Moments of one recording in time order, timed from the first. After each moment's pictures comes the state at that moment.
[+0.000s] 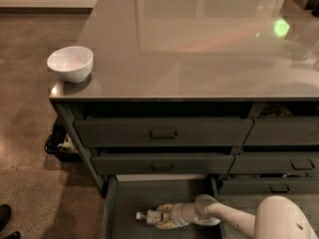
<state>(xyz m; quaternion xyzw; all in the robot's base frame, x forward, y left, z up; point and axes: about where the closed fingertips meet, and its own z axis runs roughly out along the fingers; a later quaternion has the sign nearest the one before) 0.476 -0.019 0.143 -0.58 0.68 0.30 0.33</state>
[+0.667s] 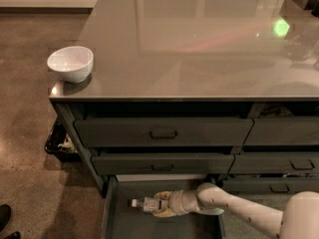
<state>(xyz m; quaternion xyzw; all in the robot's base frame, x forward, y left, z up) 0.496 -0.008 0.253 -0.59 0.65 0.28 0.37</state>
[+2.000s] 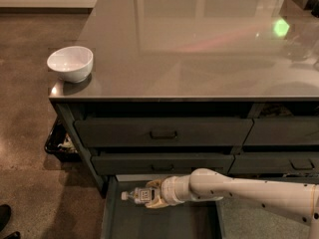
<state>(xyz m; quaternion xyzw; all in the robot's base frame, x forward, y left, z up) 0.480 0.023 0.413 -0.66 0.62 0.20 0.37</state>
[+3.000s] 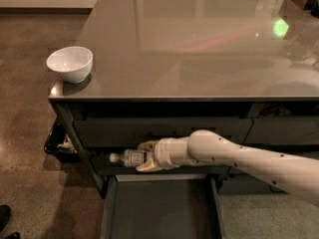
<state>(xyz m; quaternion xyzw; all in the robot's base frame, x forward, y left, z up) 0.538 0.044 0.578 -0.66 0.59 0.16 0.43</state>
